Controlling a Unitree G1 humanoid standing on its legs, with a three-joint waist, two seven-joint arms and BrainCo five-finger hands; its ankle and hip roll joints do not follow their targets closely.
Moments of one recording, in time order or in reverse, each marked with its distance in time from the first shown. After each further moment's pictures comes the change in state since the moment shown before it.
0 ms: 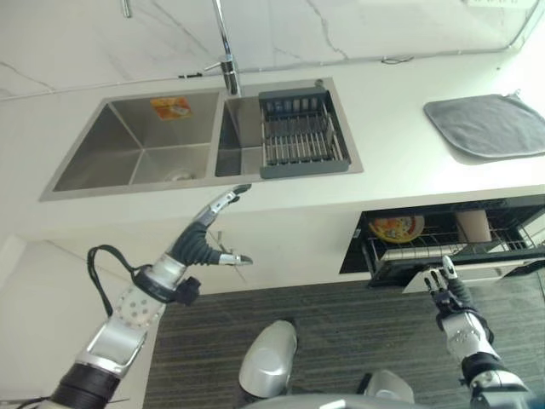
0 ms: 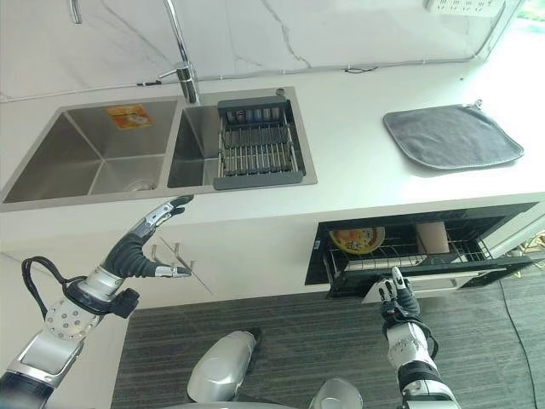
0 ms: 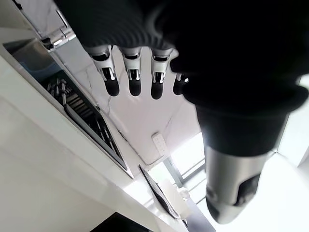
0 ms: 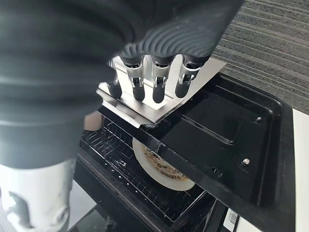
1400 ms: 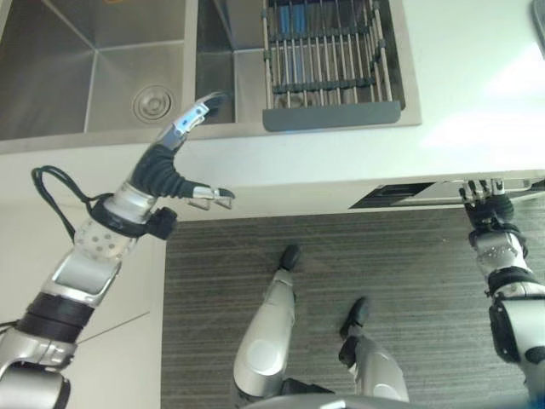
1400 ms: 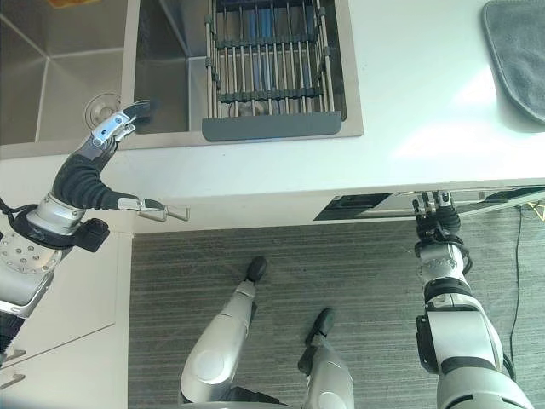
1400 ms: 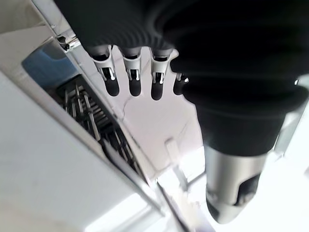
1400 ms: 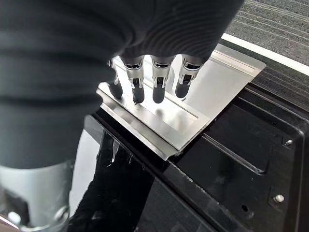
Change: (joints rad) left arm -0.248 0.119 0.069 0.069 -0.098 -0.097 0.090; right arm -0.385 -0.094 0.027 0.199 0.152 -0.025 0.207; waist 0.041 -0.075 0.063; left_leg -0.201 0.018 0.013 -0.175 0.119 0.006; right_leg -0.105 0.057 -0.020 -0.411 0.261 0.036
